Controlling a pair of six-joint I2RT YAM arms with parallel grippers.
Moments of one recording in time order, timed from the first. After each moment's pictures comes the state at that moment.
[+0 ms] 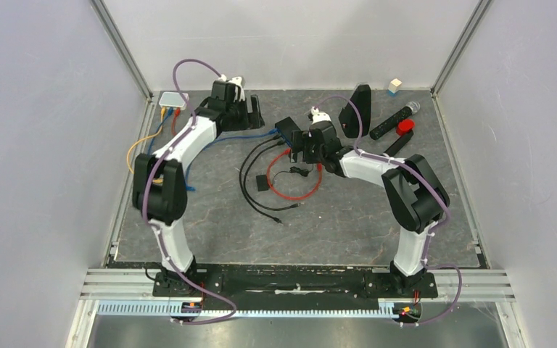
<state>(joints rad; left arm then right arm) -0.29 1.84 1.49 -0.36 0.11 -0.32 0.55 1.87 1.14 0.08 0.09 0.42</state>
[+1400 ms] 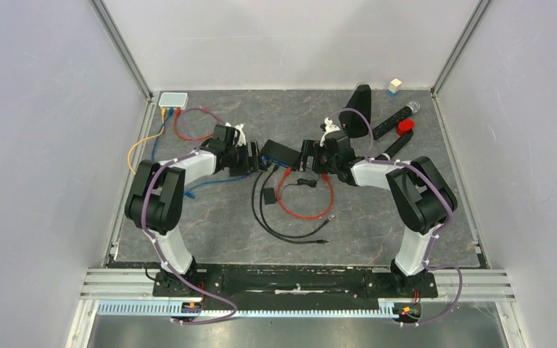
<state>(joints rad) -0.28 1.82 1.07 -0.17 0.35 -0.38 0.47 1.85 0.97 0.22 -0.15 0.50</state>
